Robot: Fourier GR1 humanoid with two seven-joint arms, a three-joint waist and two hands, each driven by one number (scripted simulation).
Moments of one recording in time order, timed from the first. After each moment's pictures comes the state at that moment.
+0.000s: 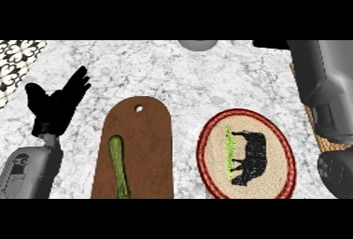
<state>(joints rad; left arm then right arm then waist) -0.31 0.24 0.10 -1.37 0.04 -0.08 0.23 -1.36 -0.22 -0.51 -0.62 1.85 -0.52 1.15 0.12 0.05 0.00</state>
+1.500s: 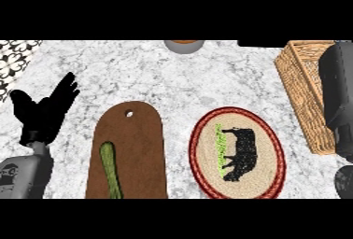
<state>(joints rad) -0.24 0.25 0.14 -1.42 0.05 -0.06 0.25 -1.13 -0.30 -0.78 -0.61 2.05 -0.71 1.16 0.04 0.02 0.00</state>
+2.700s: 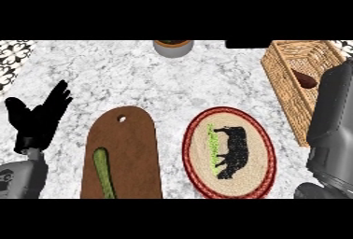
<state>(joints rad) -0.21 0.26 0.18 -1.37 0.05 -0.06 0.21 -1.00 -0.08 -0.93 -1.11 2.02 -1.02 1.11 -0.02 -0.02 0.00</state>
